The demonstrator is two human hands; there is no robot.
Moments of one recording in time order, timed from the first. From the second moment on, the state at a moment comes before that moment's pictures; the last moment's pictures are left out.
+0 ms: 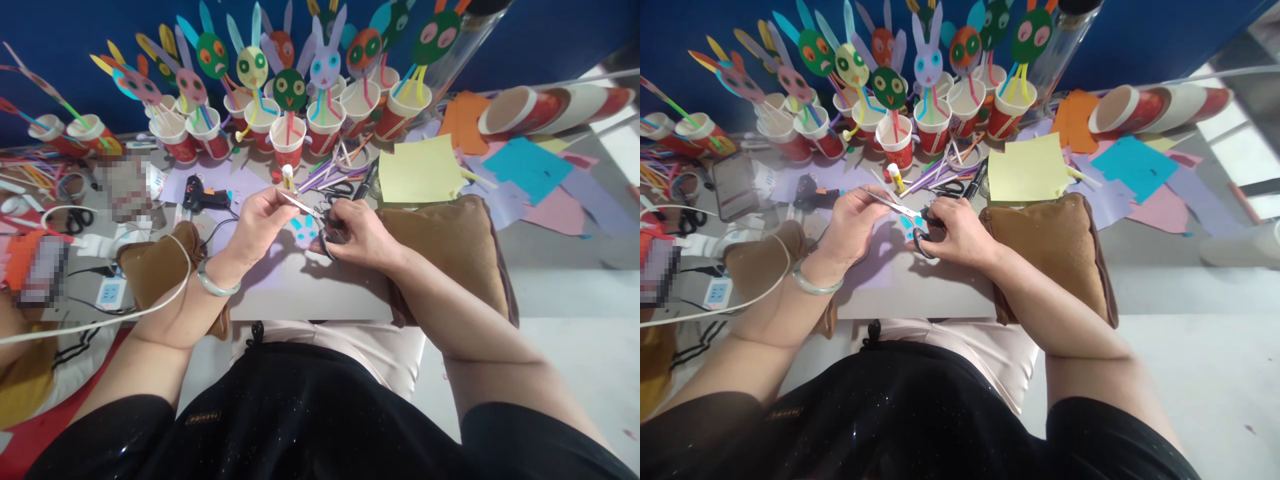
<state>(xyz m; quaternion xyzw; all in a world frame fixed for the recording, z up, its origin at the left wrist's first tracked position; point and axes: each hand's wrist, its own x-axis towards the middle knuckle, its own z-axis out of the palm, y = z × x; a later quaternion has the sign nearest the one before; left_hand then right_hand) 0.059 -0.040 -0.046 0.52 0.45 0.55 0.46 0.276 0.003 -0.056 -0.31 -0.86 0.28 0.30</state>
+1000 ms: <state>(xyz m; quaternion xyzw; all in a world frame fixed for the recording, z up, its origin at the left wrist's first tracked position) 0.057 -0.040 -0.045 0.51 0.41 0.58 0.49 0.277 0.004 -0.054 -0.28 -0.86 0.31 0.31</state>
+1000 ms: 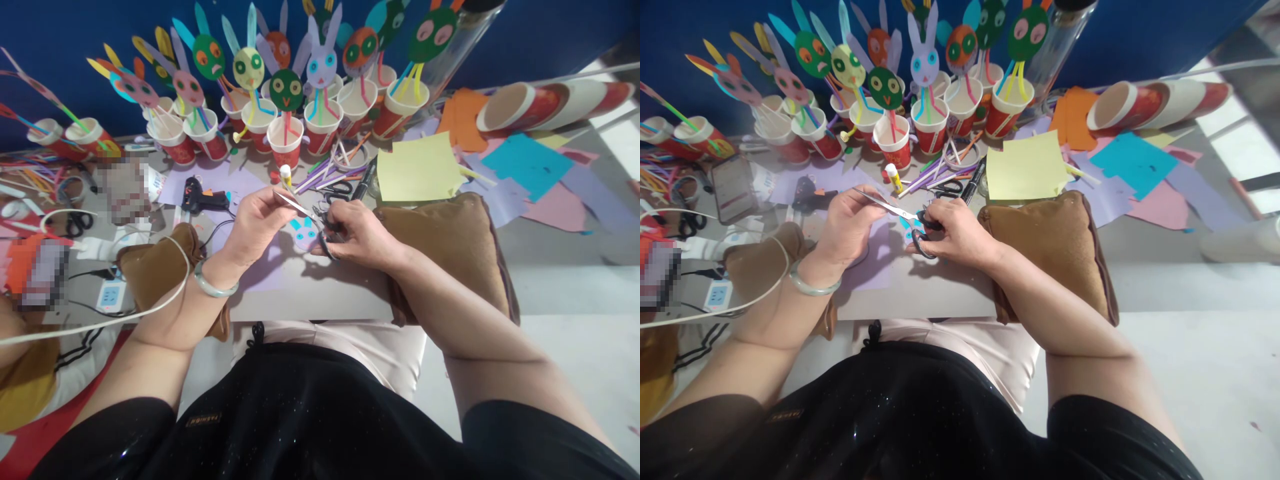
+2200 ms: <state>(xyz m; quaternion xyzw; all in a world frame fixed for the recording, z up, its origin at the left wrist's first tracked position) 0.061 -0.043 -0.036 0.48 0.44 0.58 0.49 0.278 -0.002 -0.050 -0.34 -0.77 0.43 0.32</state>
